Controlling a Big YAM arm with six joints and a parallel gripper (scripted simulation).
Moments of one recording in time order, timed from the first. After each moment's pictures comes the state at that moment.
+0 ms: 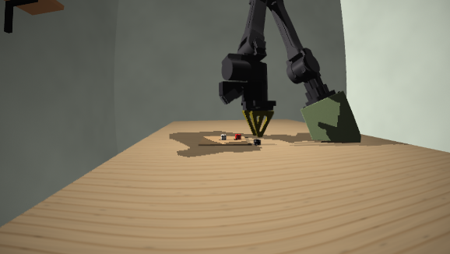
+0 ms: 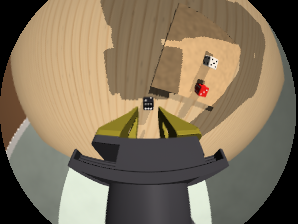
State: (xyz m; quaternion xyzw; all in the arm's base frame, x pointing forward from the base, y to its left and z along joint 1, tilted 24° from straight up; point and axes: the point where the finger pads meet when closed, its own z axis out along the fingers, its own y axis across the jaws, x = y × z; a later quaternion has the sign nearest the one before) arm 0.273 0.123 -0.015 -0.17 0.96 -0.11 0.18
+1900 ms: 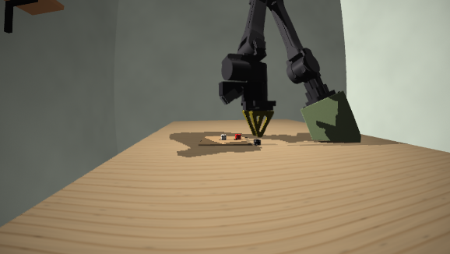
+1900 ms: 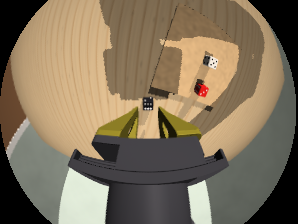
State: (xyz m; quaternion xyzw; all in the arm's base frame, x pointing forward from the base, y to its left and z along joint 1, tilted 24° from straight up) arm 0.273 0.123 -0.015 -0.17 0.96 -0.11 0.18
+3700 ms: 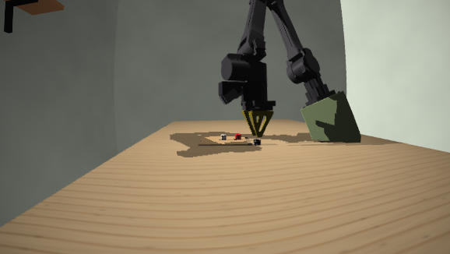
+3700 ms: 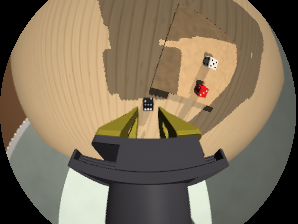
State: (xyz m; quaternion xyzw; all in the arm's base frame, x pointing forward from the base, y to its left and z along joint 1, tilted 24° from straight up) arm 0.274 0.123 -0.015 -0.17 0.96 -0.11 0.18
